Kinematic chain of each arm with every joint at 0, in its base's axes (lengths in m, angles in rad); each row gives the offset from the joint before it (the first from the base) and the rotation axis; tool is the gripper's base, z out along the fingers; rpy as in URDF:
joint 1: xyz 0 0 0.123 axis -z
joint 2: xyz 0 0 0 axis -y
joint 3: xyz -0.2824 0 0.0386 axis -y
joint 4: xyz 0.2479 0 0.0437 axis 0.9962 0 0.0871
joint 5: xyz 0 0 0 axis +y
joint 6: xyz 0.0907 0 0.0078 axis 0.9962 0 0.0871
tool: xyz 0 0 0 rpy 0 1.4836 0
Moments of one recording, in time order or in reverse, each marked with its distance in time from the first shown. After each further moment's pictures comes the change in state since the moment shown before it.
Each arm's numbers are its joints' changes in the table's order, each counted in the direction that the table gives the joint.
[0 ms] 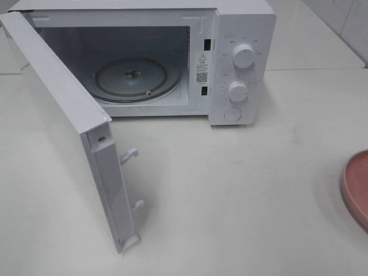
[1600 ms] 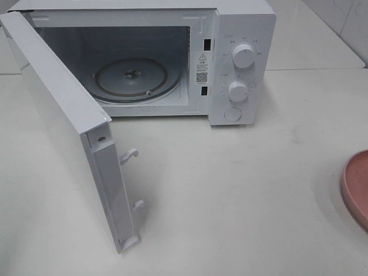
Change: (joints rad) left arm 0.000 -0.256 0.036 0.000 -0.163 0.000; right arm 0.000 0.000 0.000 0.000 0.000 0.000
